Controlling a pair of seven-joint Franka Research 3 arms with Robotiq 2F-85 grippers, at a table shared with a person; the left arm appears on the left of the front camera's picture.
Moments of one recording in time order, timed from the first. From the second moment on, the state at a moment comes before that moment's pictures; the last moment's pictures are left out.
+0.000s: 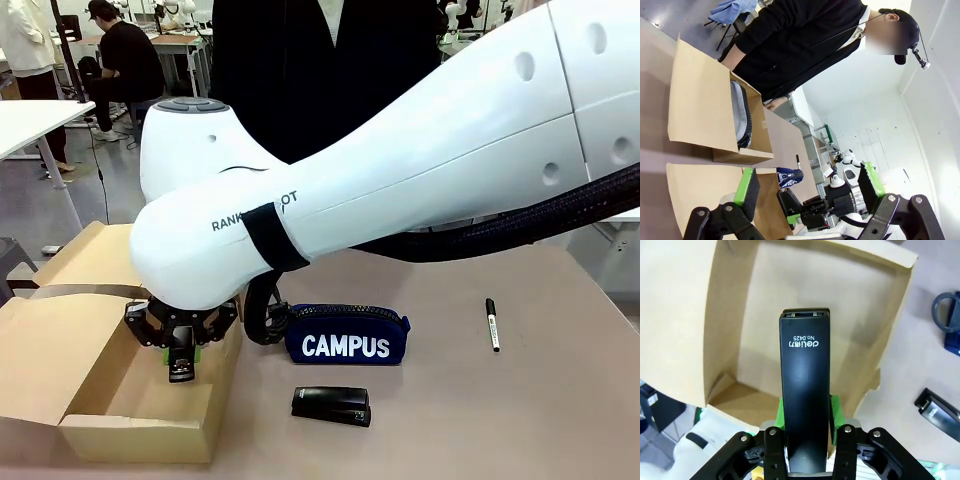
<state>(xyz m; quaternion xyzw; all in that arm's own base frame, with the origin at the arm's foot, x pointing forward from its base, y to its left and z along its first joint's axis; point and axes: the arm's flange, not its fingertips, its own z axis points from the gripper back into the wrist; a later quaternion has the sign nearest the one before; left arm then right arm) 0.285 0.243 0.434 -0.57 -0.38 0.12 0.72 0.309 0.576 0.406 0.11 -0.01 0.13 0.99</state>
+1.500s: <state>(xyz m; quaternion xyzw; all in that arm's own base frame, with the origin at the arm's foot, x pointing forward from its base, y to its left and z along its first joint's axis) 0.285 0.243 0.434 -0.57 -0.38 0.12 0.72 0.292 0.492 0.497 0.13 0.11 0.26 0.95</state>
